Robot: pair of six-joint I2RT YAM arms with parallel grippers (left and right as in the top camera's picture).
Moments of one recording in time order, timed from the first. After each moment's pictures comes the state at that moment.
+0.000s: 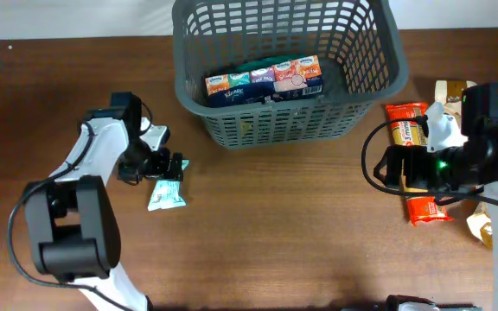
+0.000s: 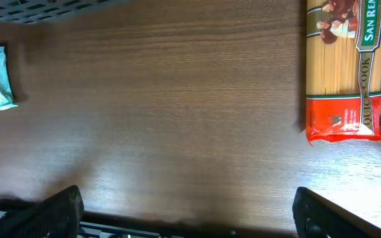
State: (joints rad) left arm 0.05 1.93 1.31 -1.00 0.17 0.18; right arm -0.13 1.33 1.52 -1.52 -0.27 -0.01
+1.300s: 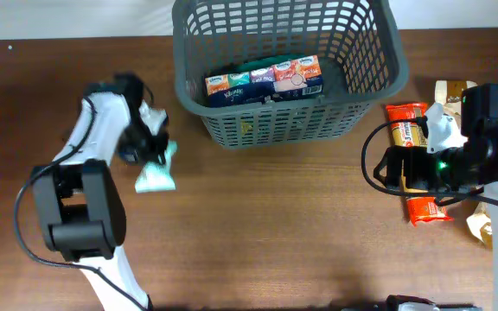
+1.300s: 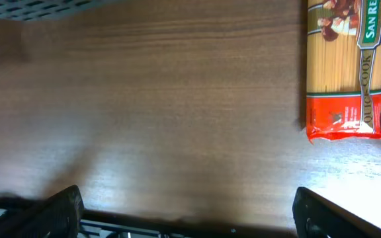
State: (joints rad) left arm 0.05 2.05 1.68 -1.25 0.13 0.14; right arm -0.13 1.33 1.52 -1.53 -0.27 -0.01
